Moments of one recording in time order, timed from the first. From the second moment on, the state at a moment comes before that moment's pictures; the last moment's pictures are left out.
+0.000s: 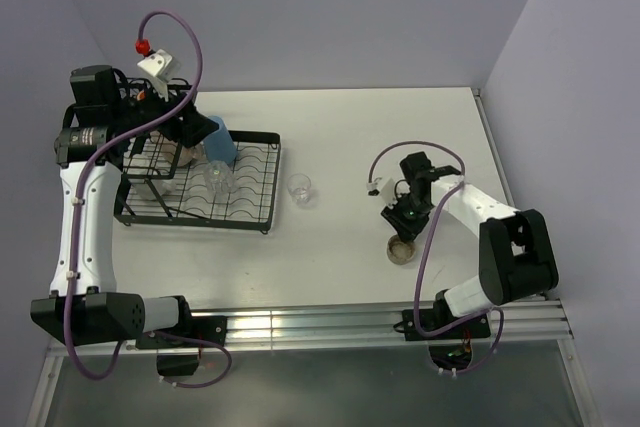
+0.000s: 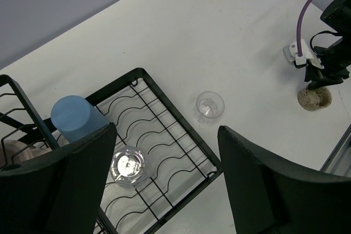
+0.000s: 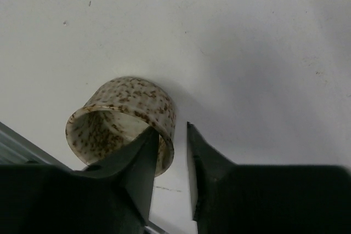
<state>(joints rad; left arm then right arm) 0.08 1.29 1.56 -0.74 0.84 0.24 0.23 1.45 0.84 -0.83 -0.23 -0.65</state>
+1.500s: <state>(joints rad) -0.01 1.25 1.28 -0.26 1.21 -0.78 0.87 0.99 0.78 0.67 -0.31 -1.10</state>
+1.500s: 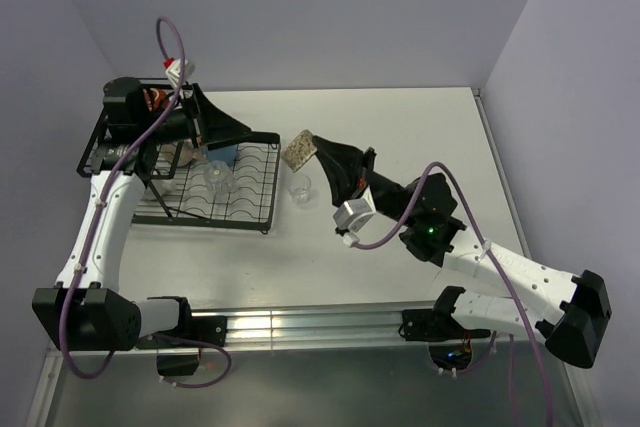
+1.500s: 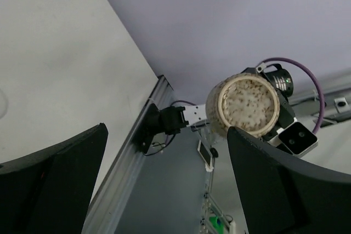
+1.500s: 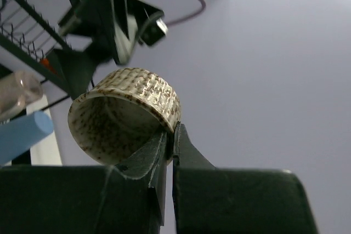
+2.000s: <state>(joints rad) -0.24 1.14 1.12 0.23 1.21 -1.12 0.95 1.04 0.78 0.74 -0.34 -1.18</state>
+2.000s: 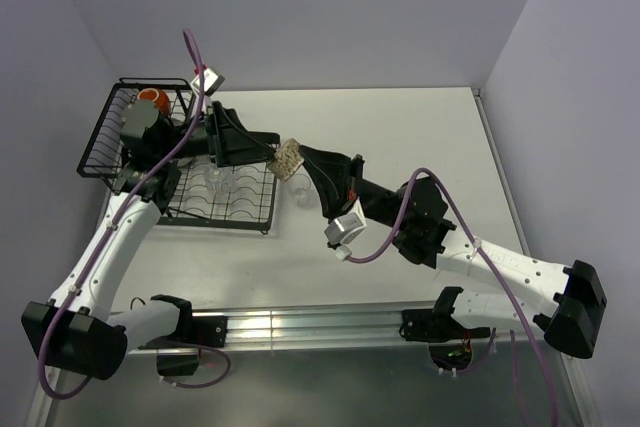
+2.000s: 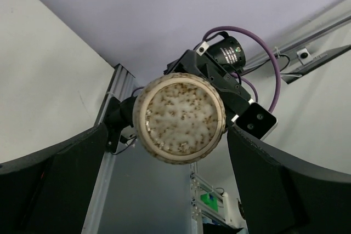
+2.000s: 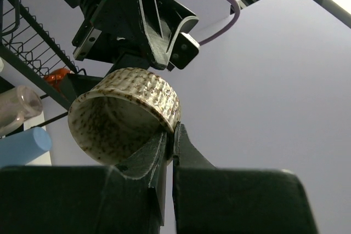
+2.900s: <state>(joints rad) -0.35 1.16 1.17 0.02 1.17 -0.89 0.95 1.04 0.78 0.64 -0.38 -1.21</state>
